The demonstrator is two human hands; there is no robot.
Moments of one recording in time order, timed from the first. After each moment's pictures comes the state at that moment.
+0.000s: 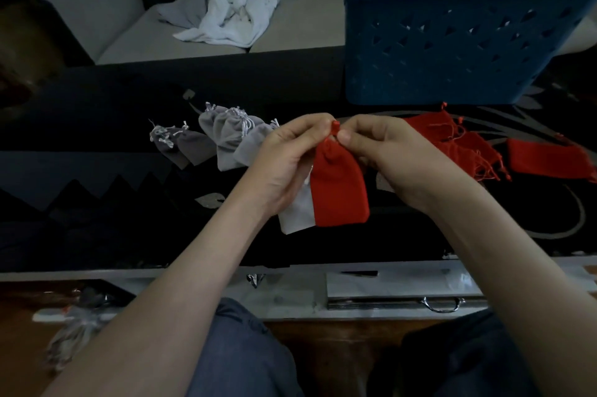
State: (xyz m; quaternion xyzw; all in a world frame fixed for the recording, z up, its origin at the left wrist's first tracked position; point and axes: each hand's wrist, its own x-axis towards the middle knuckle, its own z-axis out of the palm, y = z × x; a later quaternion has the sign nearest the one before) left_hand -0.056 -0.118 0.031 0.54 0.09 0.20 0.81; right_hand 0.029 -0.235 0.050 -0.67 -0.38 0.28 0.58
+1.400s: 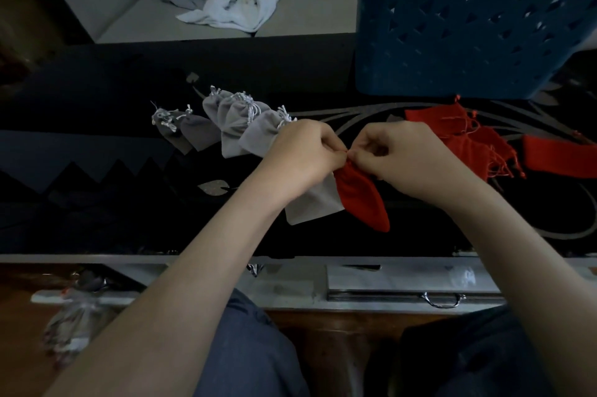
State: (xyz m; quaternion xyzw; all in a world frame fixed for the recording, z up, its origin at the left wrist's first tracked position) left_hand -0.058 -0.120 0.042 0.90 0.24 0.10 0.35; right_hand 0.040 -0.241 0.038 -0.82 -0.48 0.07 0.30
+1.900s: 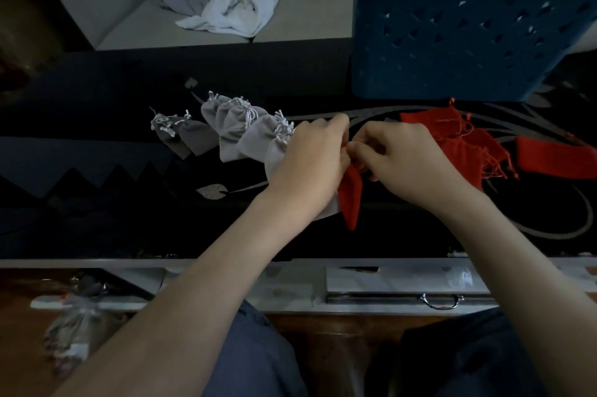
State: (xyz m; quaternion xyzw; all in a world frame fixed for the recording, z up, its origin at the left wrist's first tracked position) left_hand -0.048 -0.134 0.028 0.94 0.18 0.22 0.21; right_hand 0.039 -0.242 0.034 -0.82 -0.47 0.03 0.33
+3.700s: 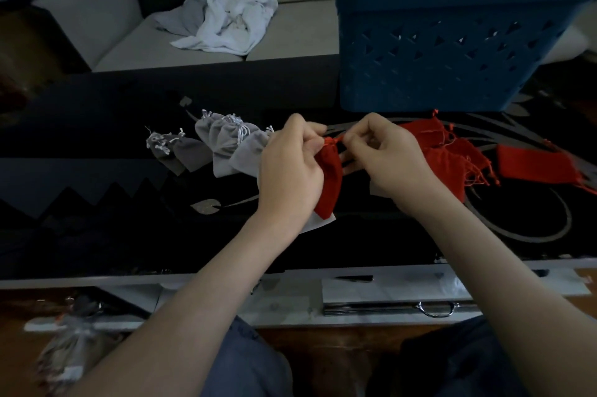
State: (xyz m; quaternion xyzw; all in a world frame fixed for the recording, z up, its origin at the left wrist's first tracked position) left_hand -0.057 -0.141 0.029 0.84 0.19 0.41 0.29; right_hand 0.040 -0.237 0.035 -0.73 -0.33 0.14 0.59
